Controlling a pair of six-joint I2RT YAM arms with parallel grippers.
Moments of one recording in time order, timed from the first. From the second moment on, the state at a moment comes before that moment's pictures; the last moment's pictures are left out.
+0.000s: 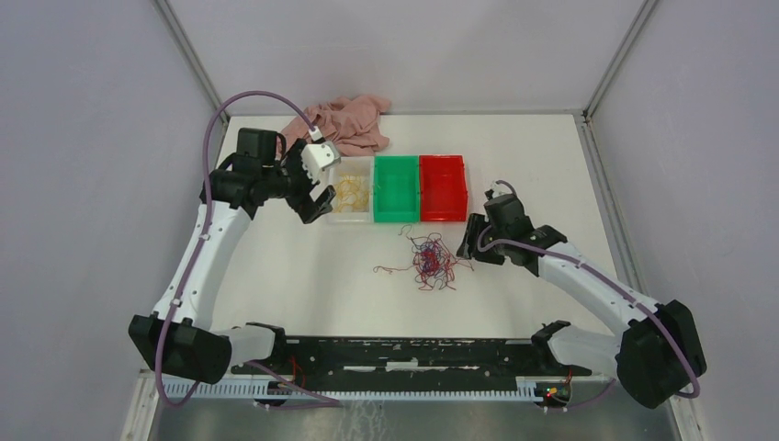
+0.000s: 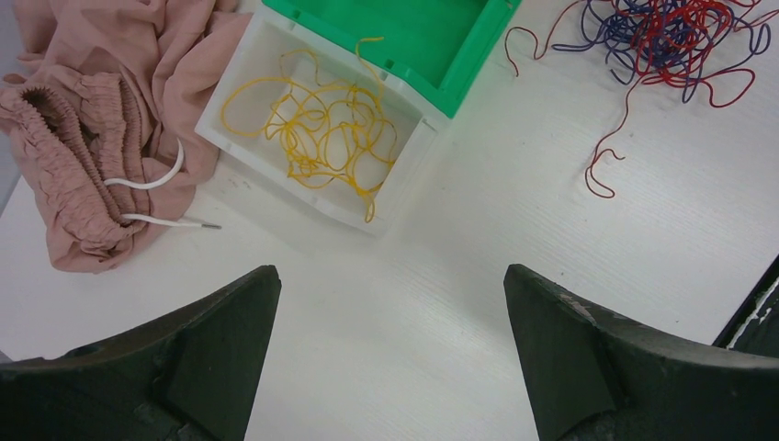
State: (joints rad) left arm -0.19 1.25 1.33 -0.89 0.50 0.73; right arm 0.51 1.15 0.72 -0.49 -0.06 0.63
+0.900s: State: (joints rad) left arm -0.19 1.21 1.32 -0.89 0.50 0.79; right arm 0.37 1.40 0.66 -0.26 -0.02 0.80
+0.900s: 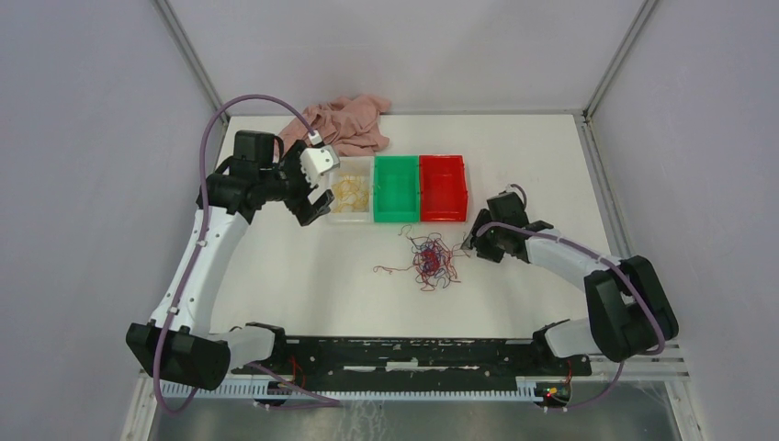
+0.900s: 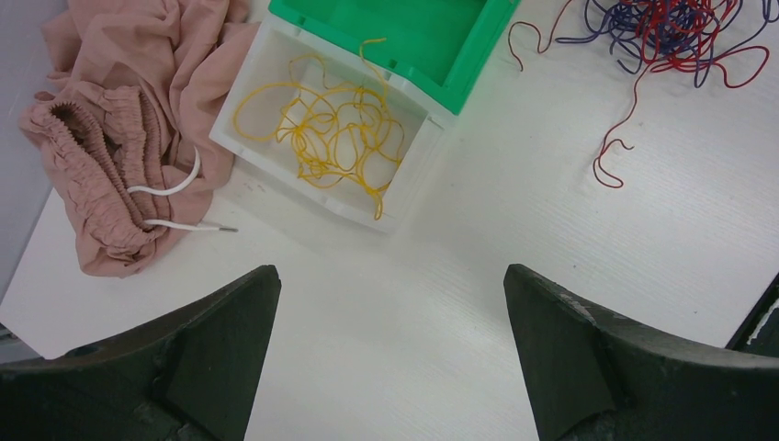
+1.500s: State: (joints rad) left arm -0.19 1.21 1.32 -0.91 0.50 0.80; right arm 0.35 1.40 0.68 -0.32 -0.05 0.86
